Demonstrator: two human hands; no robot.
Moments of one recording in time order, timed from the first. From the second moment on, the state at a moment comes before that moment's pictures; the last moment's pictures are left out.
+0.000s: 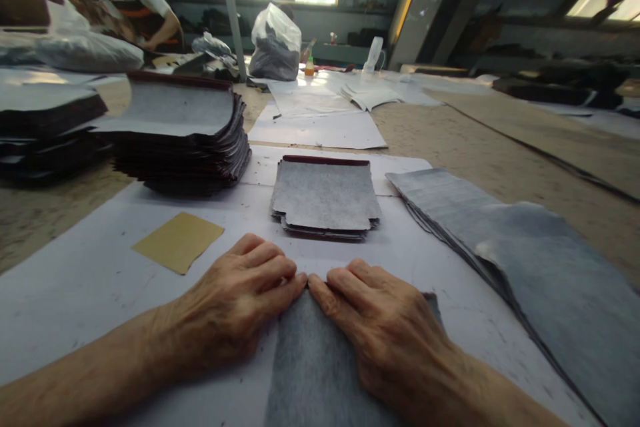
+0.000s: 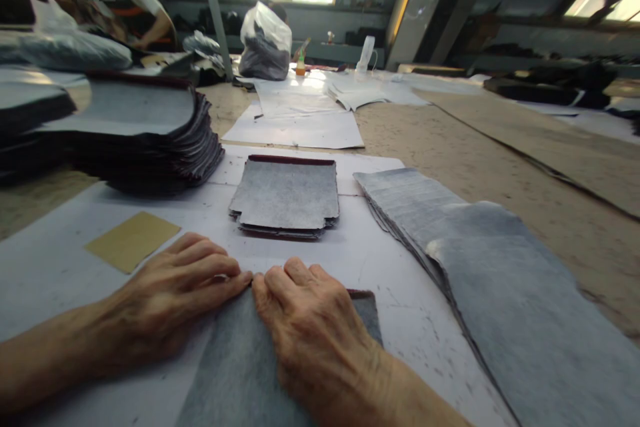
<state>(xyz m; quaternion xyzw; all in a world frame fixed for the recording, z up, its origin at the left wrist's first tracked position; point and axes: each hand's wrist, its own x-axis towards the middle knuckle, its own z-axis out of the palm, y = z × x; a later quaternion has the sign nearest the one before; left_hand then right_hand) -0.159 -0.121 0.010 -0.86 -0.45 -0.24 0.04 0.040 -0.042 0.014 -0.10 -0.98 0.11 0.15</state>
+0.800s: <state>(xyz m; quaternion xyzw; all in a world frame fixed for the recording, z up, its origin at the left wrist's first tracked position) -0.156 -0.147 0.009 -0.82 -0.51 -0.26 -0.03 0.030 -0.038 0.020 -0.10 -0.99 0.08 0.08</state>
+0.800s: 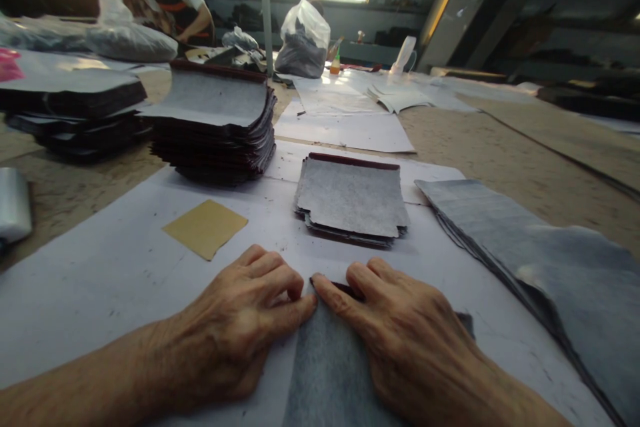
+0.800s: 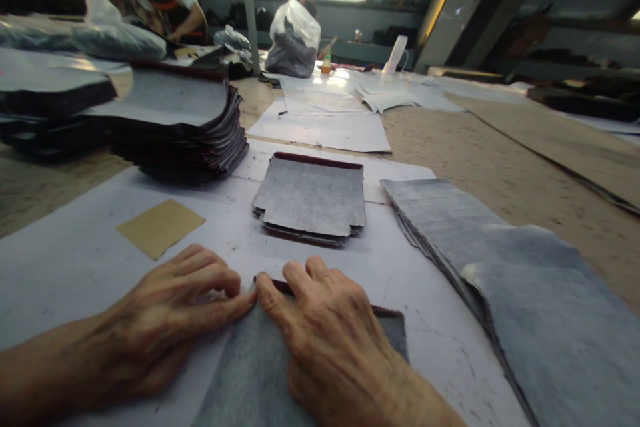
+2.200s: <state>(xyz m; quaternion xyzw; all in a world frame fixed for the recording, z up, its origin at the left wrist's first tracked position) -0.137 -0.130 0.021 -0.80 -0.56 -0.16 0.15 0.149 -0.060 0.020 -0.22 -0.92 0.01 0.33</state>
